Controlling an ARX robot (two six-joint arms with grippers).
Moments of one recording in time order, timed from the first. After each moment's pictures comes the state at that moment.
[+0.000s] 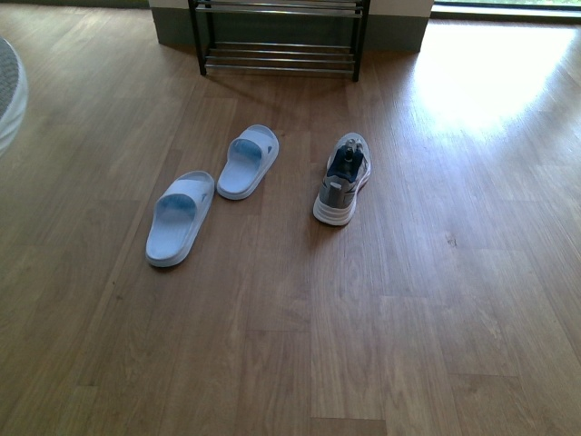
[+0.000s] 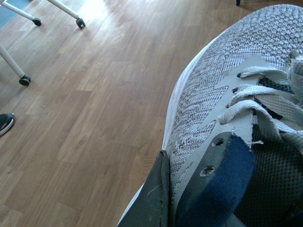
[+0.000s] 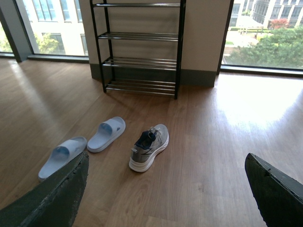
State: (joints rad) left arm -0.16 0.87 0.34 0.11 -0.47 0.06; right arm 0.00 0.00 0.02 0.00 0.00 -0.01
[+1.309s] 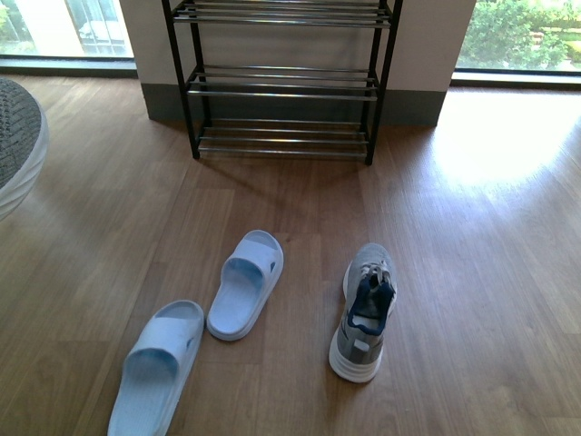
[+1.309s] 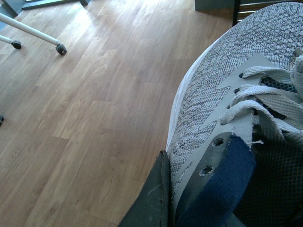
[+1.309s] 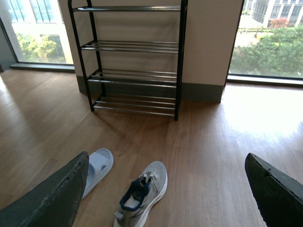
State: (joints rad) left arm -0.16 0.87 0.34 0.11 -0.47 0.06; right arm 0.00 0.00 0.02 0.00 0.00 -0.01
